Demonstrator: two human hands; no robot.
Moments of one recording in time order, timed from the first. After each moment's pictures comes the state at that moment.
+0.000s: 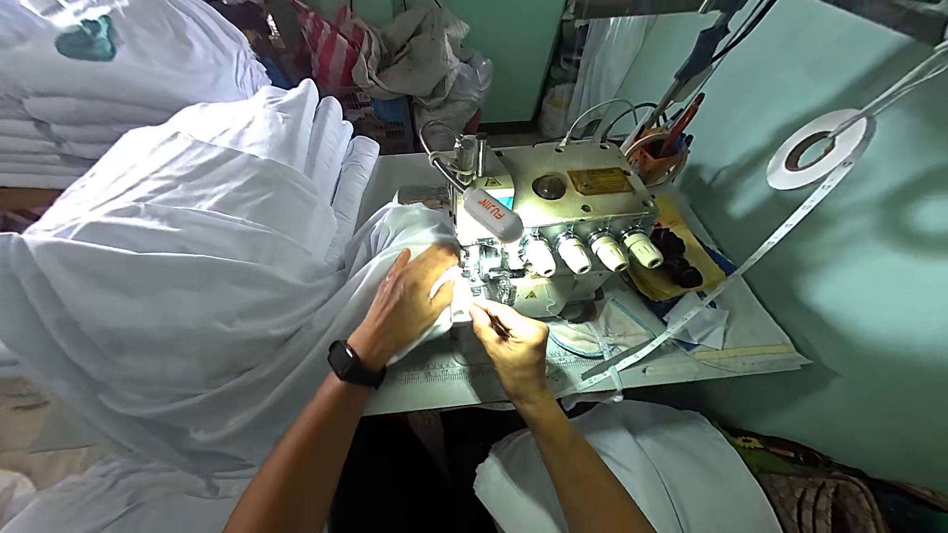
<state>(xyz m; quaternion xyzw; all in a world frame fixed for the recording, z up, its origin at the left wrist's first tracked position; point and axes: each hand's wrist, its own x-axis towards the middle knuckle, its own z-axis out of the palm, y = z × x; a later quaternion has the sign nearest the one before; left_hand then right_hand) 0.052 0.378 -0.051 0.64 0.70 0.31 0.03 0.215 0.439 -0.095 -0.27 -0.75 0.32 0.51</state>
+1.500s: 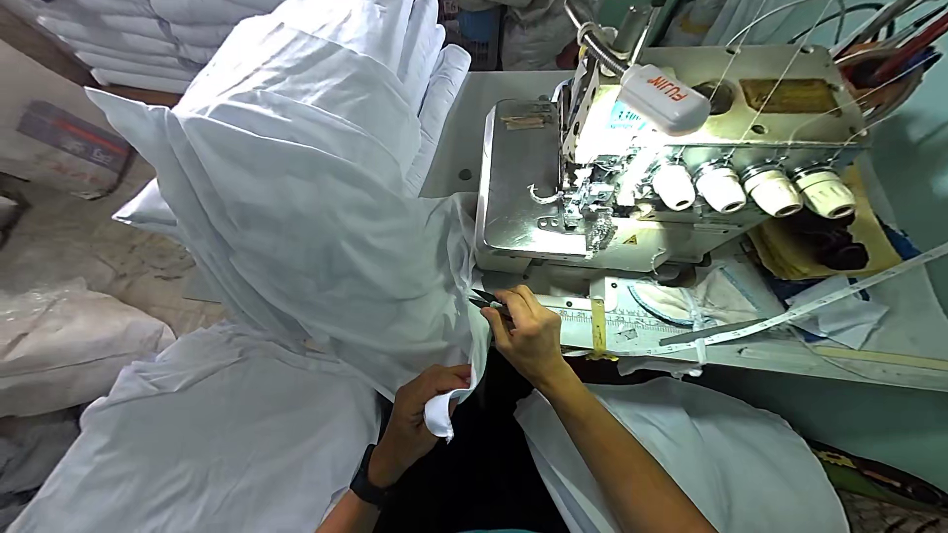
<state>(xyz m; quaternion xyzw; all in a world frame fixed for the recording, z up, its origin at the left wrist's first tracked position) 0.165 0.178 -0.120 0.47 0.59 0.64 0.16 0.214 0.375 -0.146 -0.15 -0.87 0.24 0.39</state>
